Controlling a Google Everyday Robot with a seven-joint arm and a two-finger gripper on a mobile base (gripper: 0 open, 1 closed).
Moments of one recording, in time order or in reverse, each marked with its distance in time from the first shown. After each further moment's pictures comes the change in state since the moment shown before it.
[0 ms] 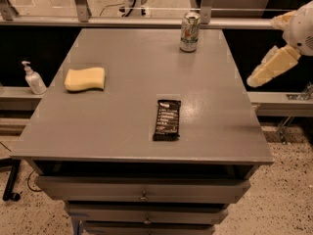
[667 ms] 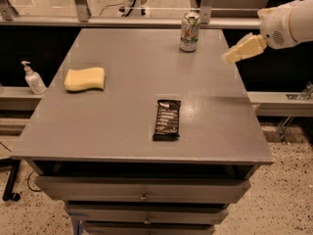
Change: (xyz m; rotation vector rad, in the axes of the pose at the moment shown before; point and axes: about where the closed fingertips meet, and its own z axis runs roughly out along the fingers) arm -0.030 -0.067 0.061 0.149 -0.229 0.172
